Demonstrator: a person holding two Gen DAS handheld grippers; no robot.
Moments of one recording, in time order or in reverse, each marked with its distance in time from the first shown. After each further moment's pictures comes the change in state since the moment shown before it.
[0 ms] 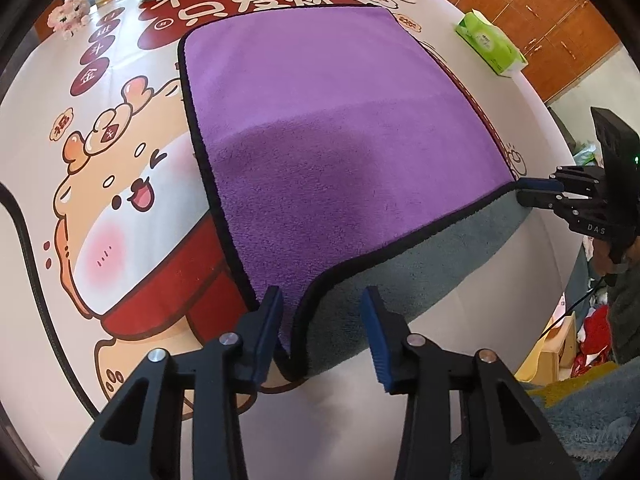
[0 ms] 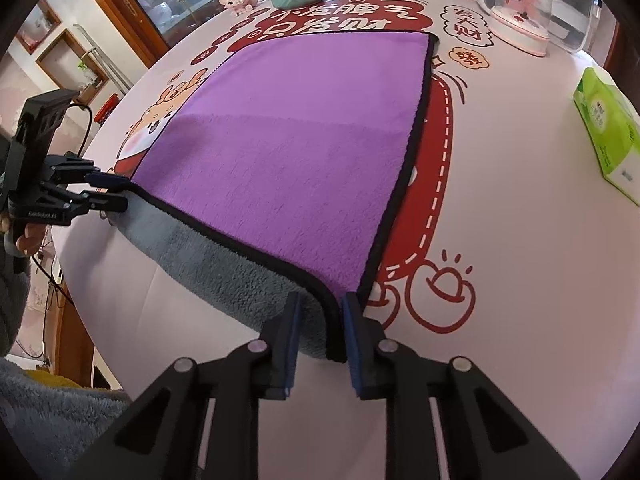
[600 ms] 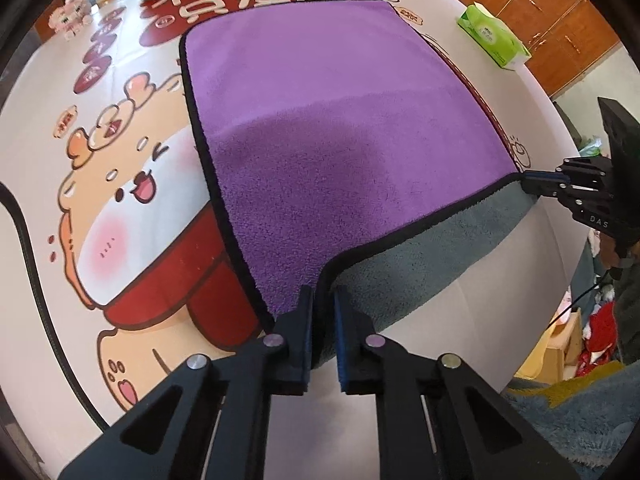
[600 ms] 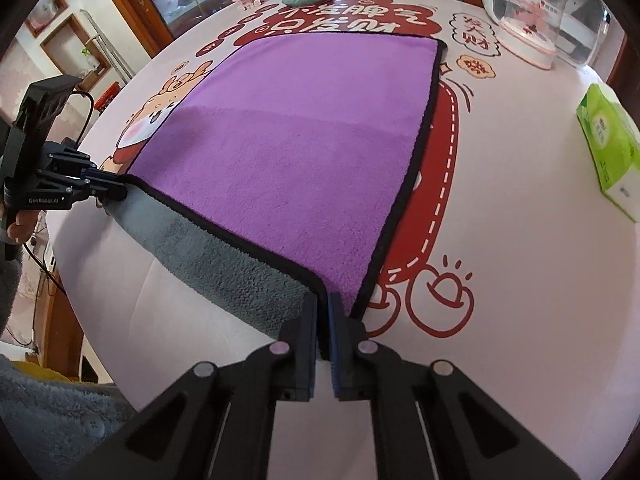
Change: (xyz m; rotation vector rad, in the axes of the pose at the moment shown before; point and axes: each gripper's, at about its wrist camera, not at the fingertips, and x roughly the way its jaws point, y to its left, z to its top) left arm -0.002 -0.008 -0.006 0.009 0.009 0.042; right arm -0.002 0.008 0.000 -0.050 -0.009 -0.049
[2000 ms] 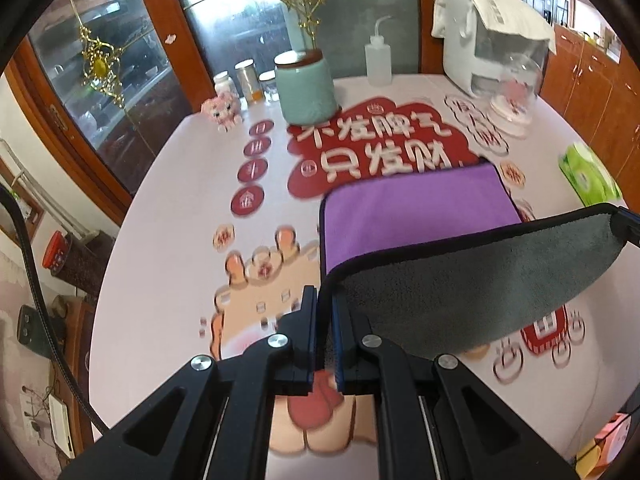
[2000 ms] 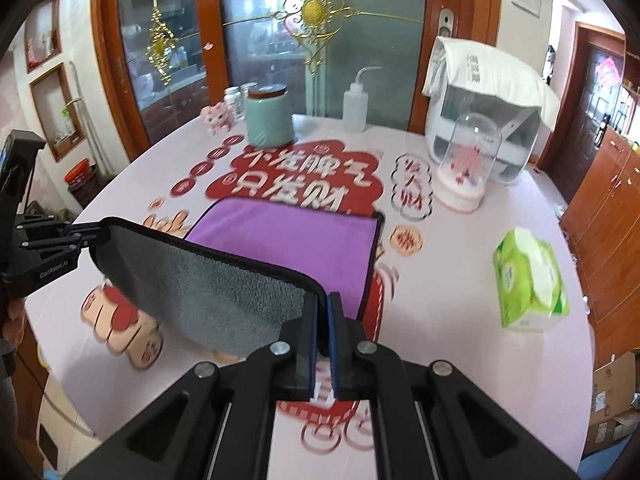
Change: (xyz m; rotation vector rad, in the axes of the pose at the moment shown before) left arm -0.108 -0.017 0.073 -0.239 -0.353 0.469; right arm -0.101 0.009 0.102 0.039 -0.362 -0.226
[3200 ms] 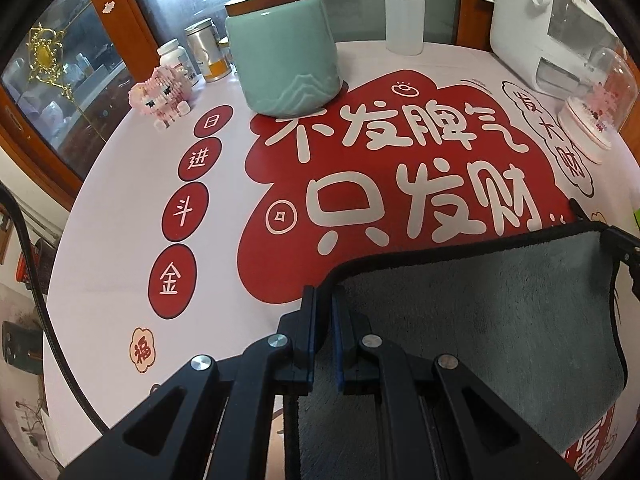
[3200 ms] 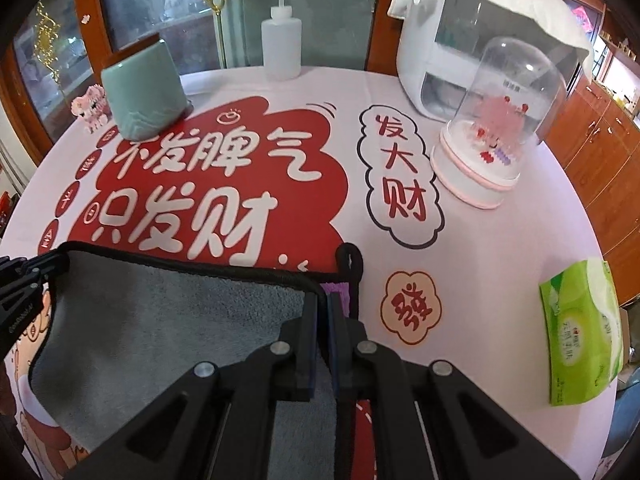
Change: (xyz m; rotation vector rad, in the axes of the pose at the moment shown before) left arm 0.202 -0.012 0.103 -0.011 0.117 -0.017; right arm 0.214 -0.040 0.067 0.154 0.214 -0.158
